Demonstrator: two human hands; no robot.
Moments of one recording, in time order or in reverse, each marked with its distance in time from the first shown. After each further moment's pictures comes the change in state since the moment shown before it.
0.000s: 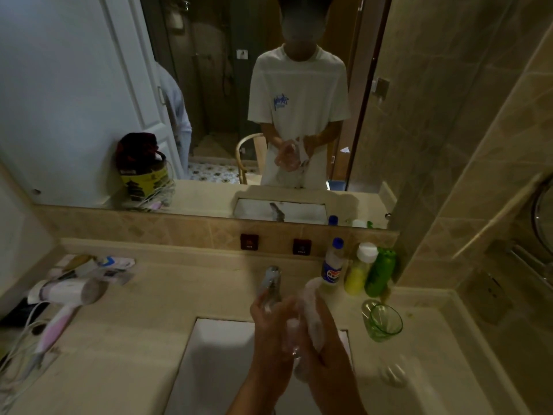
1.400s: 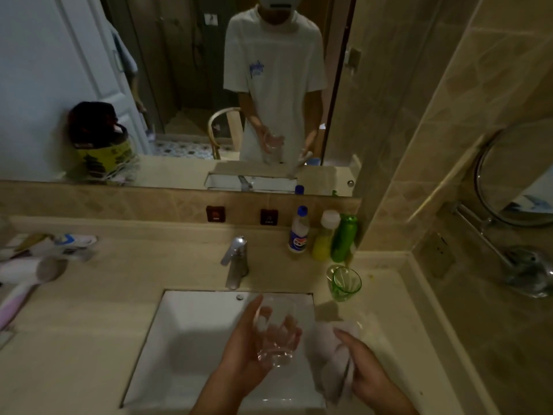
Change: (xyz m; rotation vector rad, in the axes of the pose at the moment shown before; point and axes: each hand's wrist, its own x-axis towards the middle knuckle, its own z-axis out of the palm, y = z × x) left_hand -0.030 -0.063 -0.005 -0.454 -0.070 -0.656; right_hand -0.045 0.132 -0.130 0.484 0.107 0.942
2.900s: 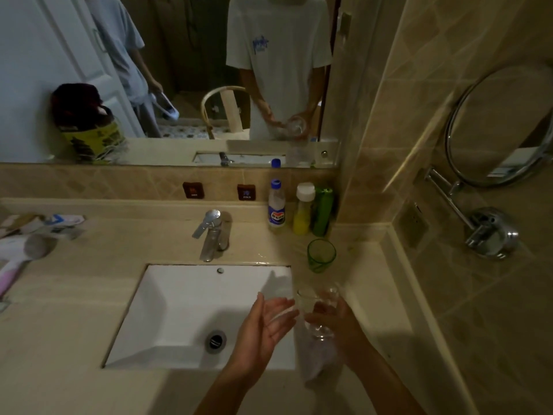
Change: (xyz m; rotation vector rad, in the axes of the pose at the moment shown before) left_hand 0.033 -0.106 0.010 0.459 0.137 0.343; right_hand 0.018 -0.003 -0.059 -0.087 -0.227 -0.278
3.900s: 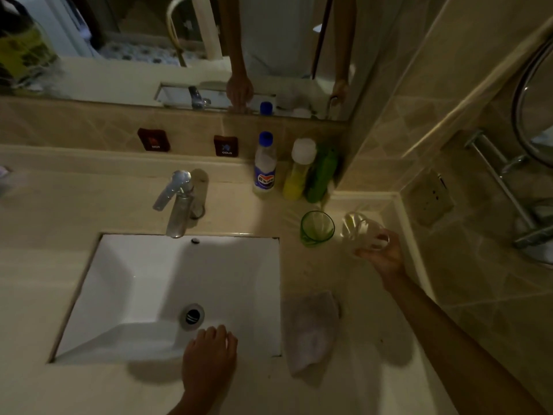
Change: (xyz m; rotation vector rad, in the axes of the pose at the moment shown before) left_hand 0.080 -0.117 -0.152 2.029 0.227 0.065; right_hand 0.142 -0.030 -0.136 -0.430 0.477 -0.060
